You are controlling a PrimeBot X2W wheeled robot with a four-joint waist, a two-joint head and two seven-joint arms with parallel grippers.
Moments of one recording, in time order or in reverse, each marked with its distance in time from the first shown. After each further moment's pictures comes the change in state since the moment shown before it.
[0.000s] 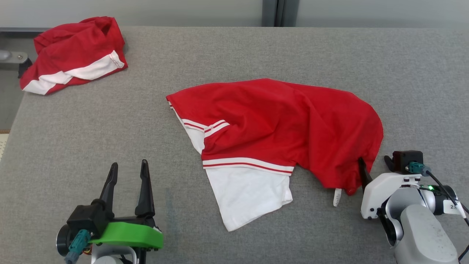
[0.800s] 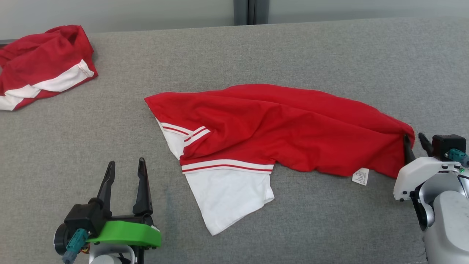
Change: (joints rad) left arm -0.002 0.000 0.011 -0.008 0.002 0.000 0.000; right arm -0.038 -0.072 -0.122 -0.038 -0.055 0.000 -0.082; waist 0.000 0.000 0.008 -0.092
